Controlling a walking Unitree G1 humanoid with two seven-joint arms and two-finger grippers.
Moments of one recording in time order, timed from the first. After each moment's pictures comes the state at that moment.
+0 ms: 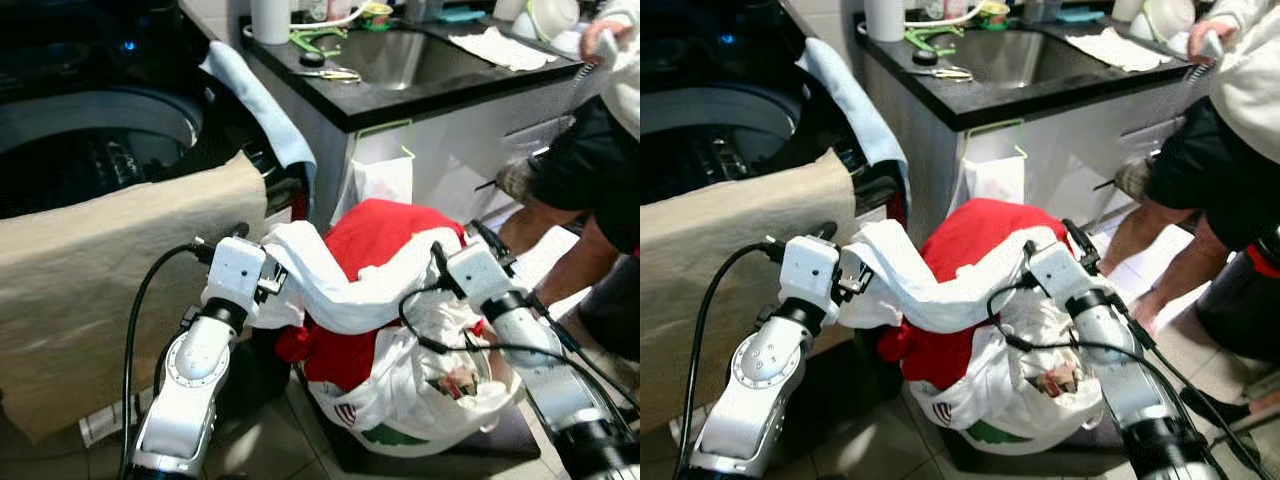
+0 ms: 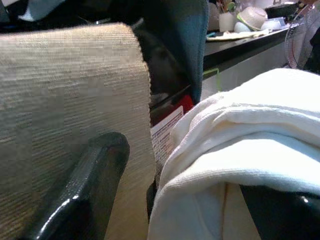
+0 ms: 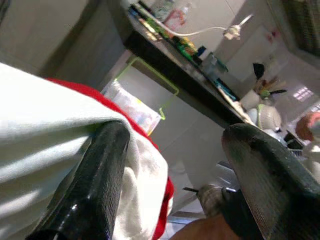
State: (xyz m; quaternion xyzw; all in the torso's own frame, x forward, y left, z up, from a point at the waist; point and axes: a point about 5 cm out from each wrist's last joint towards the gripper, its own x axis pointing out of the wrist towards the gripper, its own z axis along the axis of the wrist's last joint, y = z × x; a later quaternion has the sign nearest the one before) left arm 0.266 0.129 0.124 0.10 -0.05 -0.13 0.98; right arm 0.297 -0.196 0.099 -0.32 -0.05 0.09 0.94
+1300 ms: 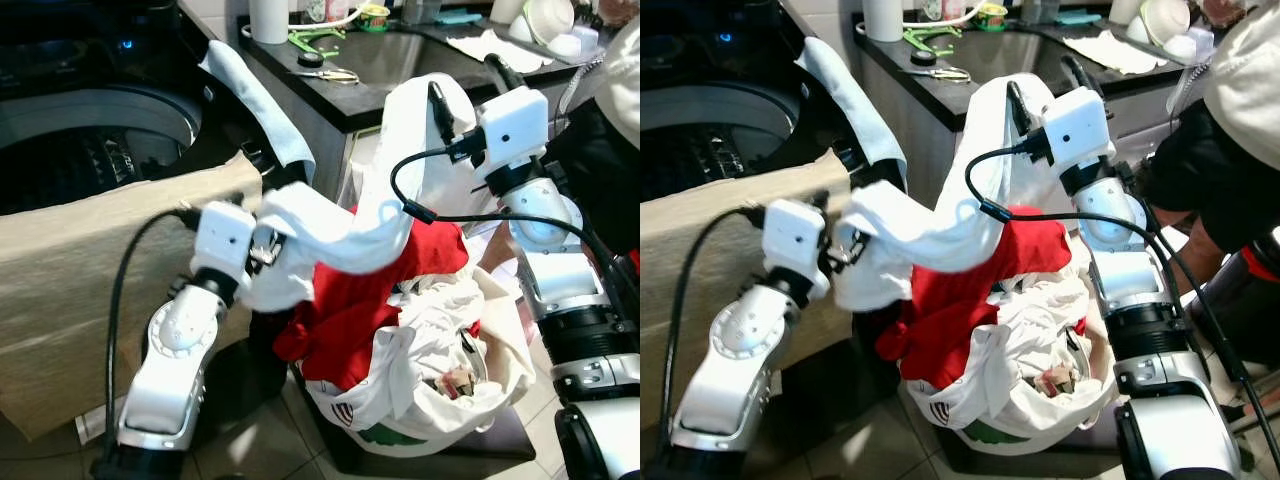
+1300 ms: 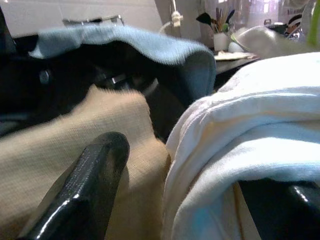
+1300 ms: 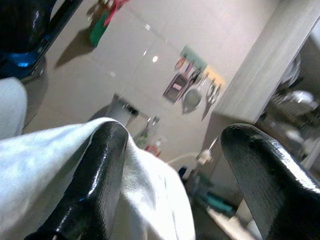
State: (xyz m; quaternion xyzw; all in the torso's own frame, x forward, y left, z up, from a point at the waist) left arm 0.276 0.134 0.157 0.10 -0.07 -0.15 0.98; right arm 0.352 -0.164 0.238 -0.21 -0.27 0.12 0.93
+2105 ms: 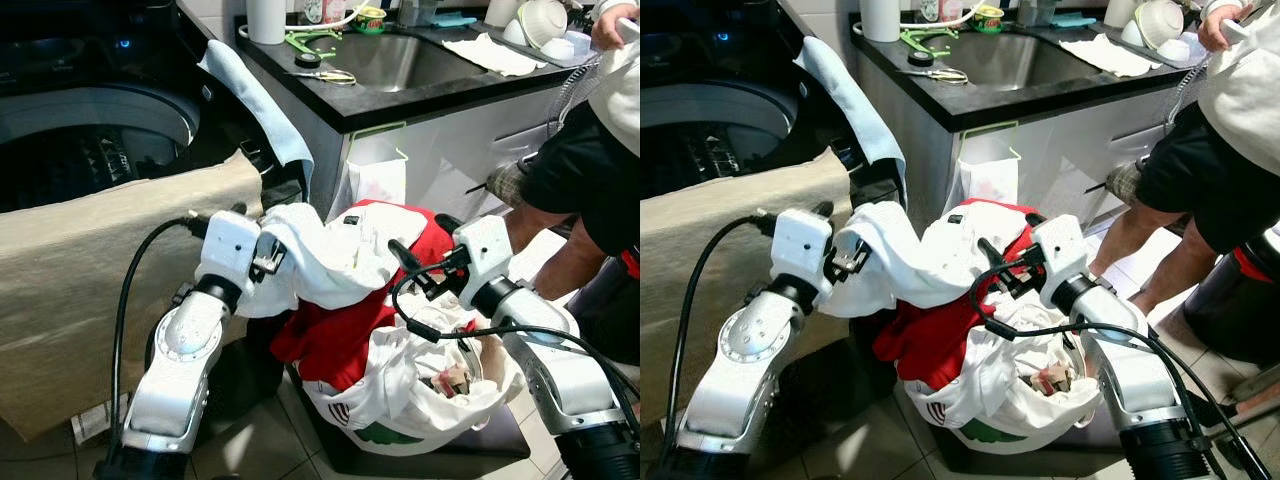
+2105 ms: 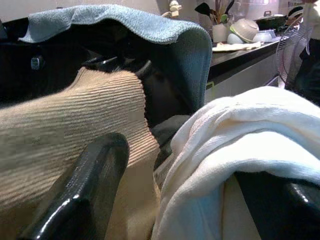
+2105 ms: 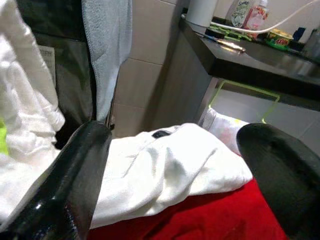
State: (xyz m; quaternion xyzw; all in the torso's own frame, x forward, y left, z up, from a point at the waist) left arm 0.281 0.133 0.153 0.11 -0.06 -0.14 0.98; right arm 0.289 -0.167 0.133 -0.10 0.00 0.26 0.96
